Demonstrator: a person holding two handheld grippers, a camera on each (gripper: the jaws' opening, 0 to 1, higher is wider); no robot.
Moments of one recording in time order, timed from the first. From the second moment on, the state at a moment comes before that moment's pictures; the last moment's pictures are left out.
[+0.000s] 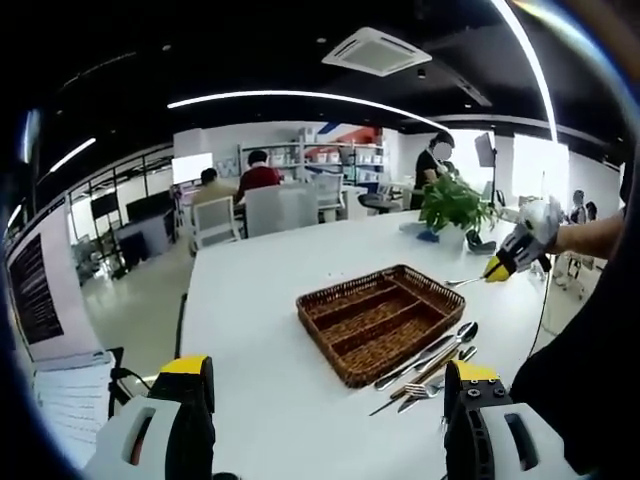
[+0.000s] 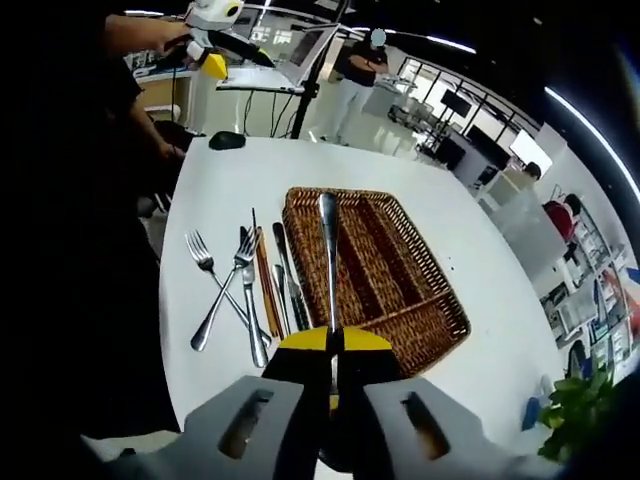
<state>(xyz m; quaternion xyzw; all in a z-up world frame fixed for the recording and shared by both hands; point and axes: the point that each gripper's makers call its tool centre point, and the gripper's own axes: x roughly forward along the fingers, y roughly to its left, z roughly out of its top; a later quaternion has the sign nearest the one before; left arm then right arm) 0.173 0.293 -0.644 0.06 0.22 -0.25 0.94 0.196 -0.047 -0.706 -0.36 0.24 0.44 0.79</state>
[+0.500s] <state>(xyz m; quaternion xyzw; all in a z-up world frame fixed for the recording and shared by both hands) 0.171 0.284 -0.644 0.04 0.21 -0.27 0.94 0.202 -0.038 -0.678 -0.39 0.21 0.44 0.78</state>
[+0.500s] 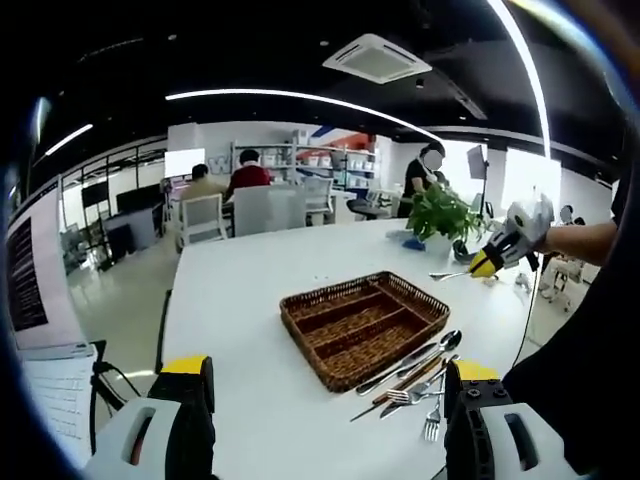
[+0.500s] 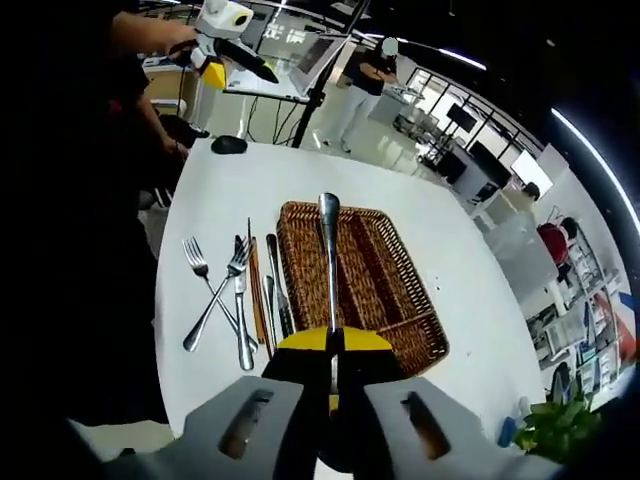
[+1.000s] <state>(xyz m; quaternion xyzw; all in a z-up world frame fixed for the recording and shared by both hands) 0.165 0.272 -0.651 0.04 0.22 -0.31 0.93 0.198 -0.029 -0.664 -0.42 0.20 0.44 0.77</state>
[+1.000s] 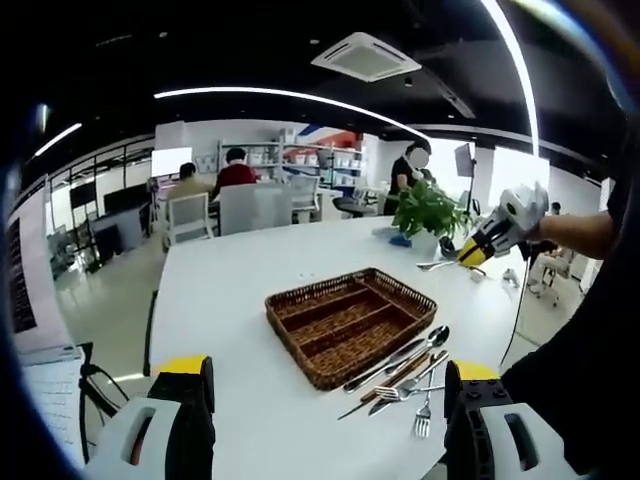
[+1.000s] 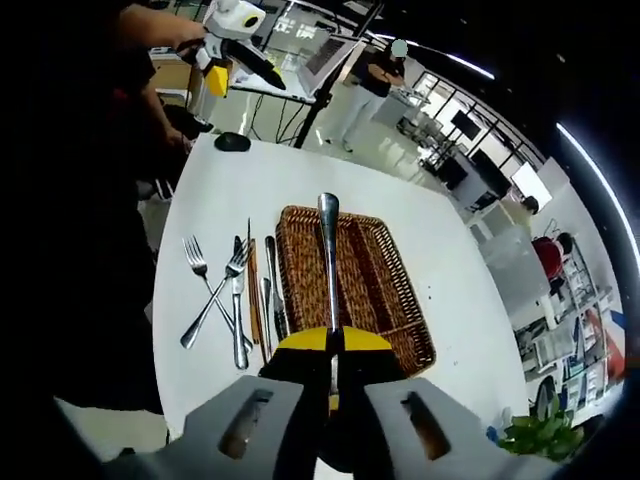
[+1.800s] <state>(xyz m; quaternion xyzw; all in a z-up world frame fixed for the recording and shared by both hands) 0.174 0.265 -0.646 0.04 0.21 -0.31 0.93 0.228 -0.010 -0.660 -0.45 0.18 0.45 0.75</state>
